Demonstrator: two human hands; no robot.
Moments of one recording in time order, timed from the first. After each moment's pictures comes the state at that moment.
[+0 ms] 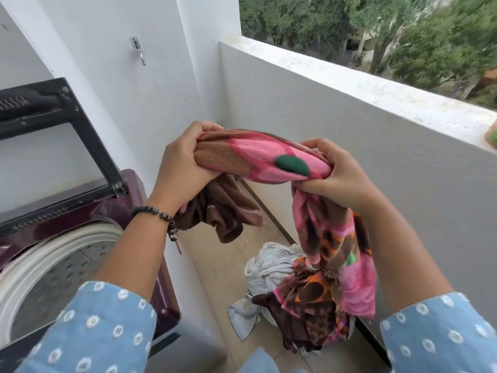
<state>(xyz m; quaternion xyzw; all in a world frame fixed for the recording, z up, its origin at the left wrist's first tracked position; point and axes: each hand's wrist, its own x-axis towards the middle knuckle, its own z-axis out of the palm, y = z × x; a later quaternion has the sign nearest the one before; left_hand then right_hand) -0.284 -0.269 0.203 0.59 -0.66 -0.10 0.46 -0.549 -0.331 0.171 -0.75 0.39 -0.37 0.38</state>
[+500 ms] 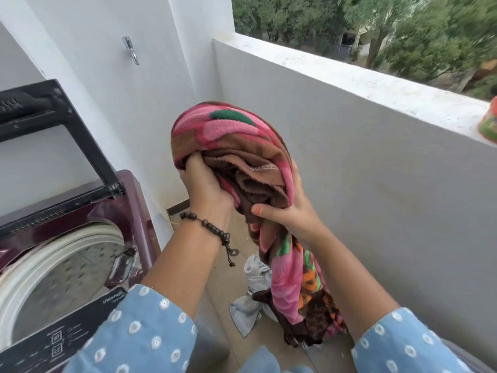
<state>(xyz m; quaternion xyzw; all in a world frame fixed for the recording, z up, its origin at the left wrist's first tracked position) -0.343 -0.291 0.178 0.34 -0.13 -0.49 0.79 -0.495 -0.292 0.107 -0.60 0.31 -0.45 0.58</state>
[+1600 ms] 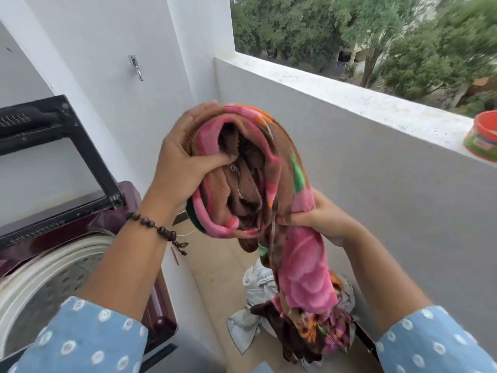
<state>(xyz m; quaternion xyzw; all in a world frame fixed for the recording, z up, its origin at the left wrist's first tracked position) -0.314 -0.260 0.230 0.44 -0.61 -0.25 0.61 -0.548 -0.312 0.138 -0.65 0.36 -0.26 0.62</state>
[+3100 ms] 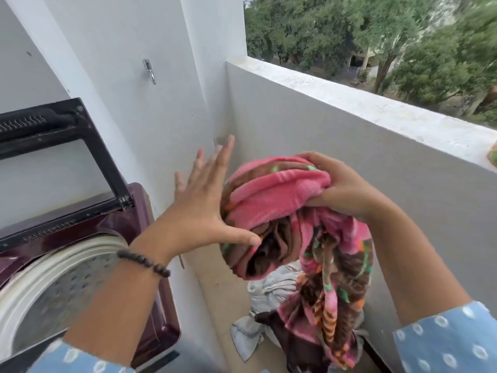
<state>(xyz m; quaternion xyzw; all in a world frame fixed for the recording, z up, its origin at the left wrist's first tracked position) -0.313 -0.226 0.217 0.65 -0.73 -0.13 0.19 -0.550 -0.336 0.195 -0.76 0.33 -0.32 0.46</state>
